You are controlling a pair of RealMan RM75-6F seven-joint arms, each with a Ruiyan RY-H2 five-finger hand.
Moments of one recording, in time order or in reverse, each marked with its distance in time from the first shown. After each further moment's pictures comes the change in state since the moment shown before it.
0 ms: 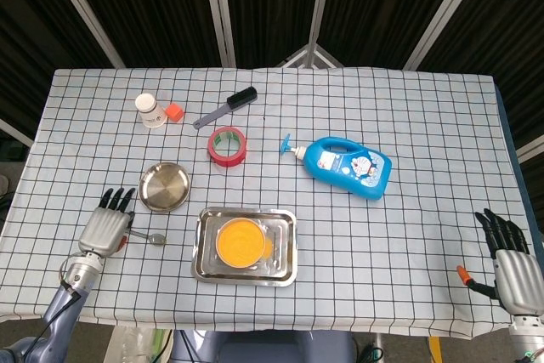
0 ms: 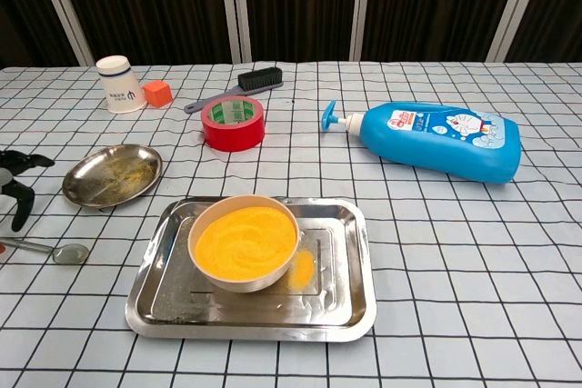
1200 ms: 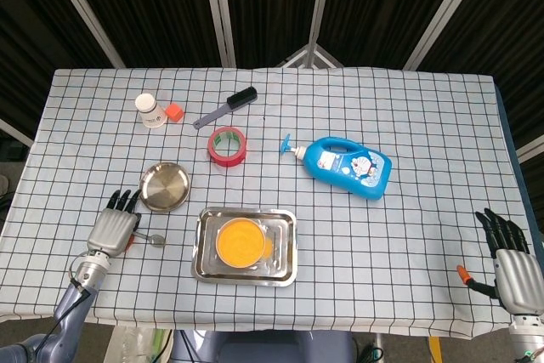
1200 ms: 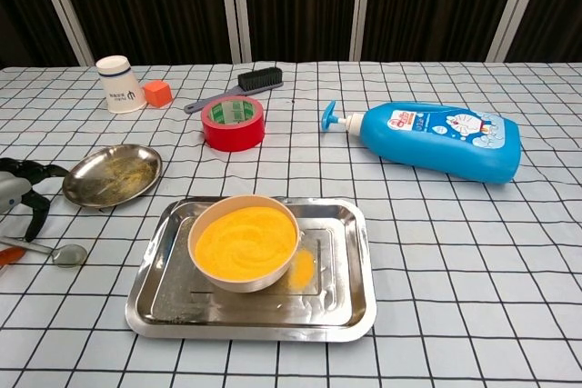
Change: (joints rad) left arm -0.030 -0.050 0.022 0.038 -0.044 0.002 0.001; right arm 0.000 0.000 0.003 -0.001 0.003 0.001 0.003
